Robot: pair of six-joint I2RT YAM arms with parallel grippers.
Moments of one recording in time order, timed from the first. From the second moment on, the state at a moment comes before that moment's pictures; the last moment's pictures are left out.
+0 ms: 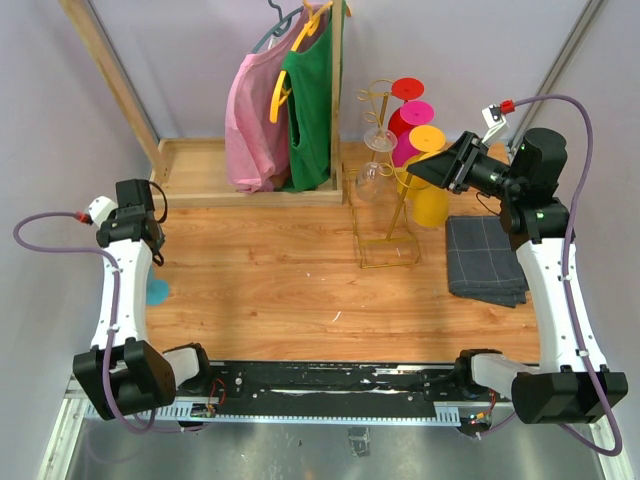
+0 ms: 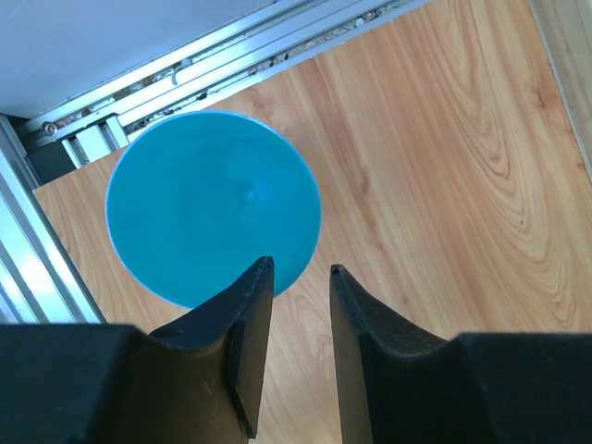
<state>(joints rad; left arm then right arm) 0.25 1.16 1.09 -0.94 -0.54 -0.77 0.03 1.15 1.33 -0.33 -0.86 0.66</state>
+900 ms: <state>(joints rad) 0.26 1.15 1.03 -0.88 -0.48 -0.77 0.03 1.15 1.33 -0.33 -0.87 0.67</state>
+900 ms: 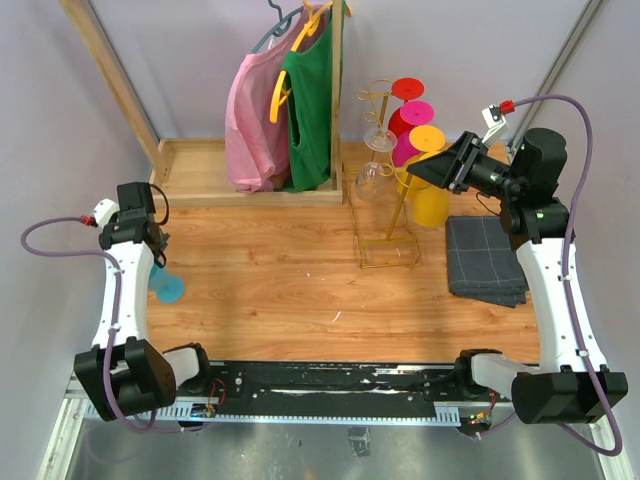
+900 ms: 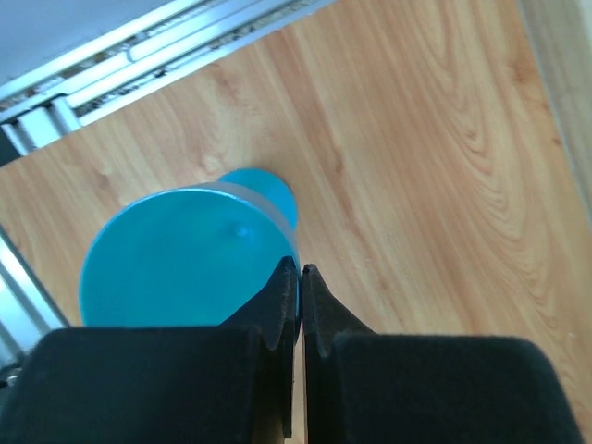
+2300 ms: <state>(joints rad) -0.20 0.98 0.94 0.23 0.84 -1.27 0.03 1.21 1.61 -0.58 -0.72 0.53</state>
